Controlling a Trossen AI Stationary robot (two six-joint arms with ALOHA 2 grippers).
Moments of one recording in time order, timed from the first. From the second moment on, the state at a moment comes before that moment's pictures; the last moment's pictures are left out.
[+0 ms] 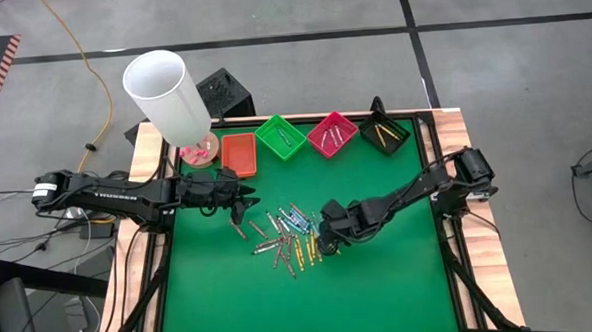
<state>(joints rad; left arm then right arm) 0.06 0.96 0.44 0.12 -0.15 -0.52 0.26 1.72 1.00 -0.40 0.30 1.02</state>
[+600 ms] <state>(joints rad) 0.06 0.96 0.44 0.12 -0.15 -0.52 0.25 1.72 0.98 -0.43 0.27 1.02</state>
